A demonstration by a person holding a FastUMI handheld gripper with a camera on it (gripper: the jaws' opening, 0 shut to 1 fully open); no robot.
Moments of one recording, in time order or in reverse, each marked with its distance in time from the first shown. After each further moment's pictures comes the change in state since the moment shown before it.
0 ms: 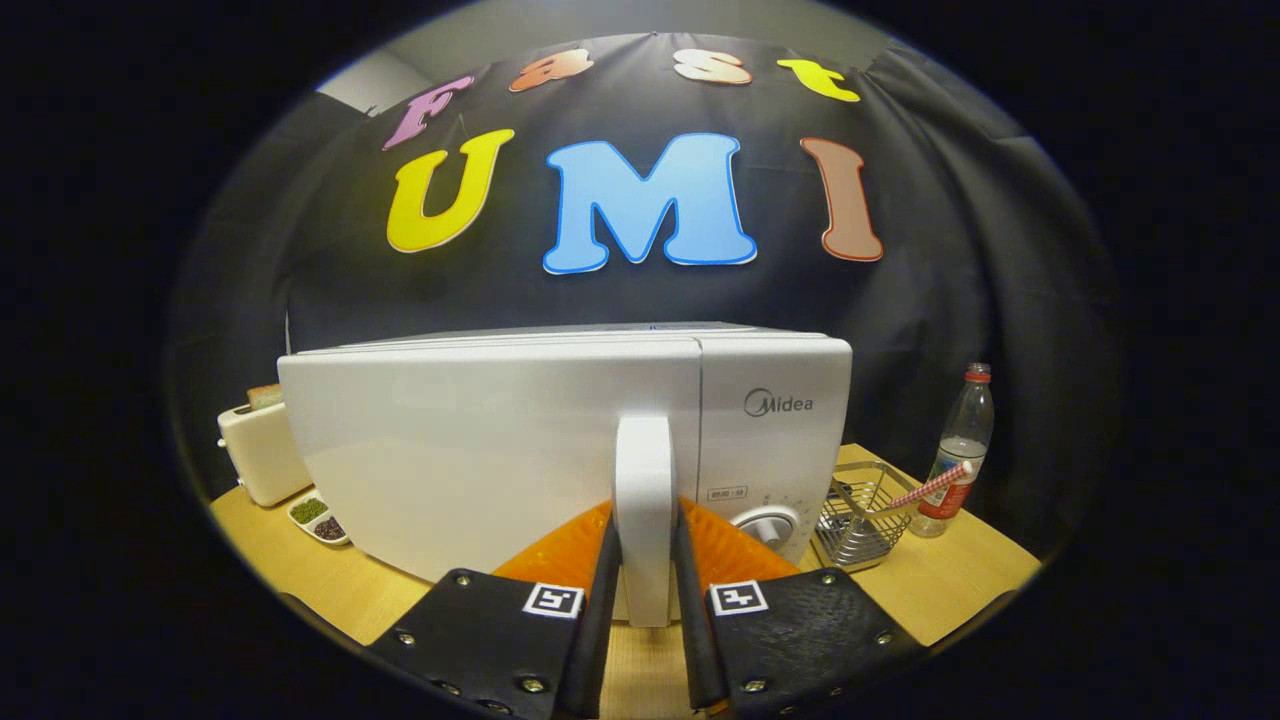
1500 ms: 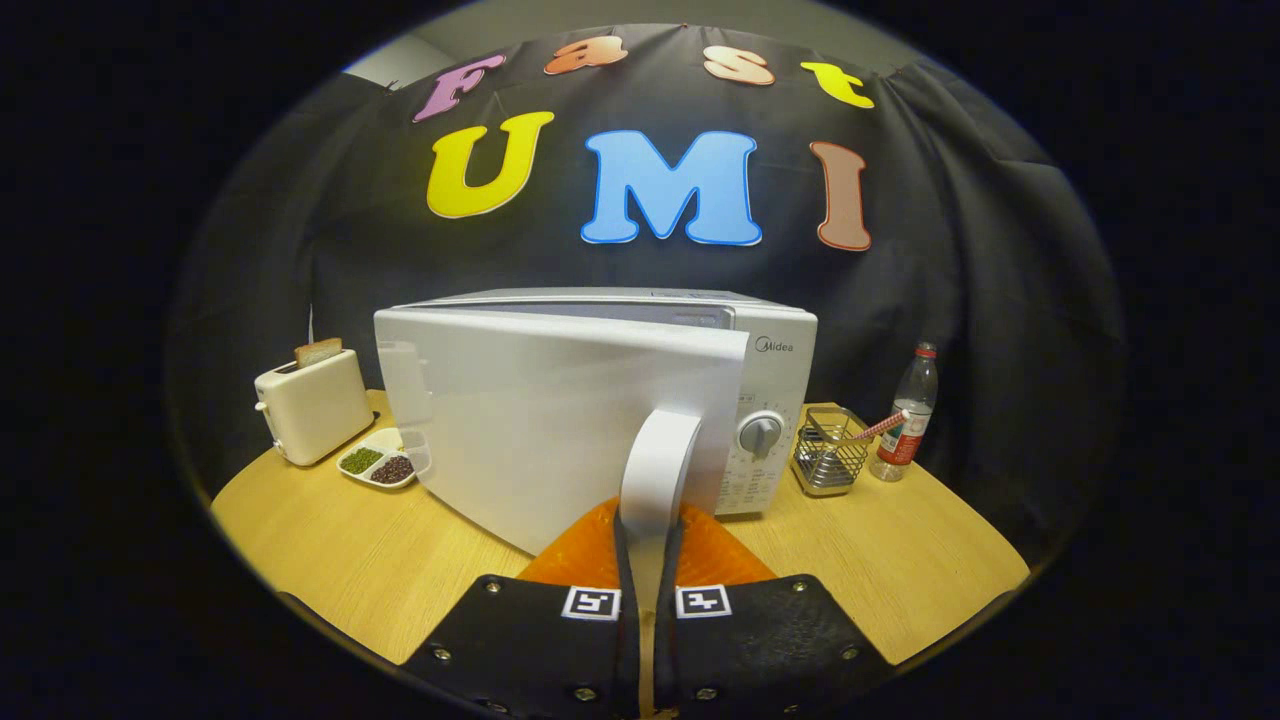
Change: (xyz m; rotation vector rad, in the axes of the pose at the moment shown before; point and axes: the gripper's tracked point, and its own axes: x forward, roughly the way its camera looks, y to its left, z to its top) arm -0.134 0.054 -0.029 -0.016 0.136 -0.007
